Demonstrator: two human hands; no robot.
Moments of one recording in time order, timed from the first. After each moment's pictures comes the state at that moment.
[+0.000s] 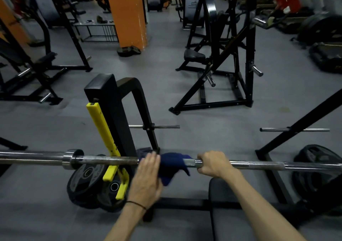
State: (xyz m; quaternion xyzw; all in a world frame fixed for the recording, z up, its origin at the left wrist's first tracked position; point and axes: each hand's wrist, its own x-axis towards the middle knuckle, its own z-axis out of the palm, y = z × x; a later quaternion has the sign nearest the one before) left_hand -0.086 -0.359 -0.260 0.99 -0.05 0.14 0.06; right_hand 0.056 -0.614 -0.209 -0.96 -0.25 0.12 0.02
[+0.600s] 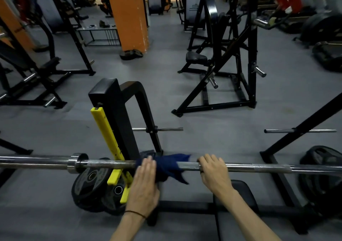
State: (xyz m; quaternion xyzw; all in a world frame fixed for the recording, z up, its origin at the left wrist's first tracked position) left_hand -0.100 -0.349 -0.262 0.99 -0.01 0.14 0.05; right_hand 0.017 -0.602 -0.249 -0.95 -0.25 -0.15 0.06
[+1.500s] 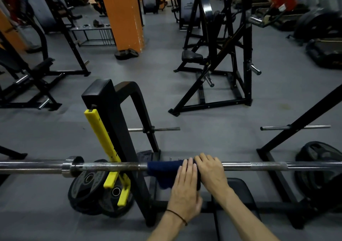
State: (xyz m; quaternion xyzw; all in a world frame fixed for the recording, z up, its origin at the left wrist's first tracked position) left_hand -0.076 -0.469 -0.255 0.98 -0.10 0.11 0.10; right_hand 0.016 -0.595 -0.248 -0.95 -0.26 -0.17 0.03
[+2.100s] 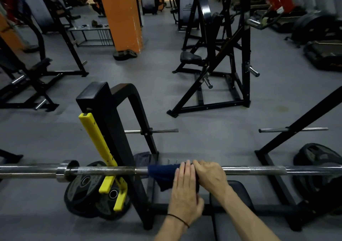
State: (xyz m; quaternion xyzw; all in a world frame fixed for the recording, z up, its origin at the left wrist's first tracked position) left_hand -0.068 -0.481 -0.250 0.98 -0.09 0.11 0.14; right_hand 0.032 -0.600 -0.240 -0.95 -0.30 -0.09 -0.02
